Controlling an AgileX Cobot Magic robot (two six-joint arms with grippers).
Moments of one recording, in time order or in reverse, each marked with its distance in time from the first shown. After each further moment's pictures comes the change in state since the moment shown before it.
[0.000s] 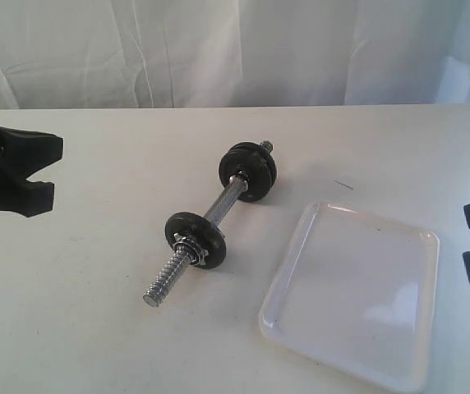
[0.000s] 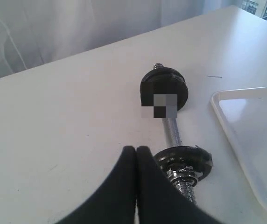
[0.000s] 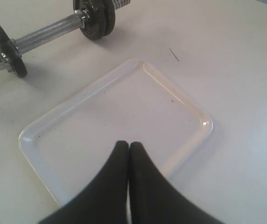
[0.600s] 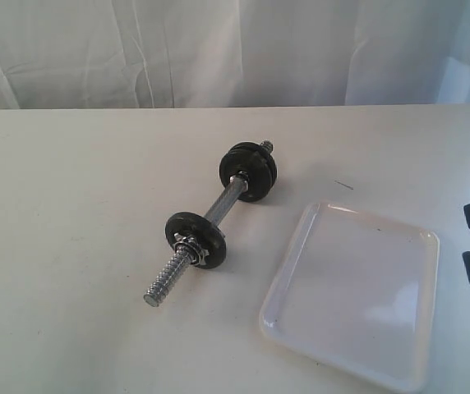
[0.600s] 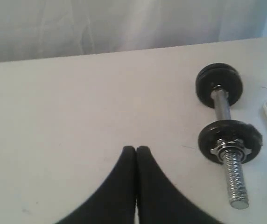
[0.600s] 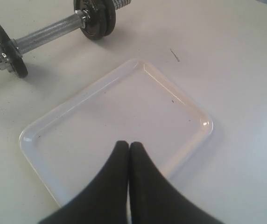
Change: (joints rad) left arm 0.221 -0.439 0.342 0.026 -0.002 -0.120; right arm 0.000 0.000 0.000 0.000 0.000 0.000
